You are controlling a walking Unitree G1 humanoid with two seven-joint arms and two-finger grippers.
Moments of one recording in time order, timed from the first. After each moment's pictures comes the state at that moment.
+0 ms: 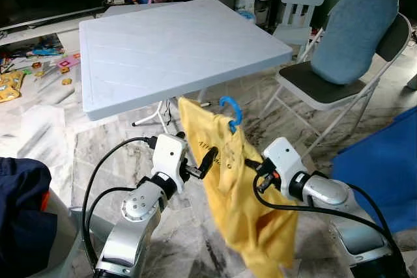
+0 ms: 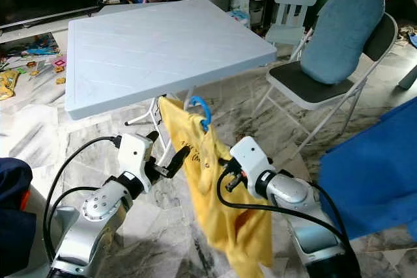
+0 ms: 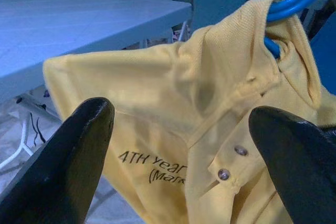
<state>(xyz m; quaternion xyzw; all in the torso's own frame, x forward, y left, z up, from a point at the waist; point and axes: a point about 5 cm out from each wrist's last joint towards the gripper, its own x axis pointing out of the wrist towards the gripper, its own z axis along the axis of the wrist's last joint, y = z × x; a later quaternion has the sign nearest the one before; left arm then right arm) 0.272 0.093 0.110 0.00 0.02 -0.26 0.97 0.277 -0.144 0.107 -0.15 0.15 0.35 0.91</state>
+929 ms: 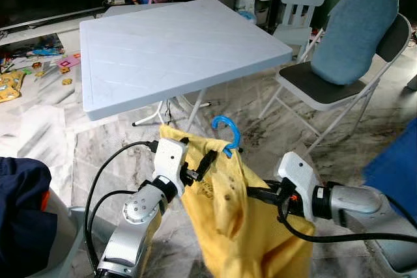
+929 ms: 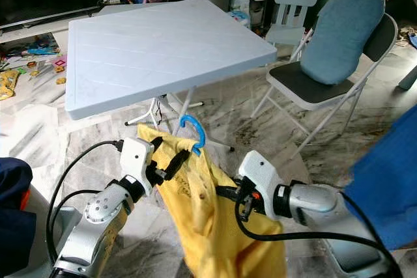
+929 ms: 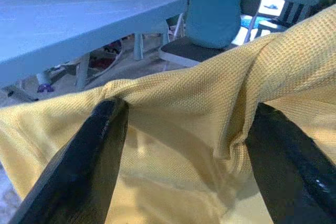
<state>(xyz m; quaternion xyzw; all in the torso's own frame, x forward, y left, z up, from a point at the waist) 0.272 0.095 0.099 0.00 0.02 -0.27 0.96 0.239 -0.159 0.128 -0.13 0.20 0.50 0.84</state>
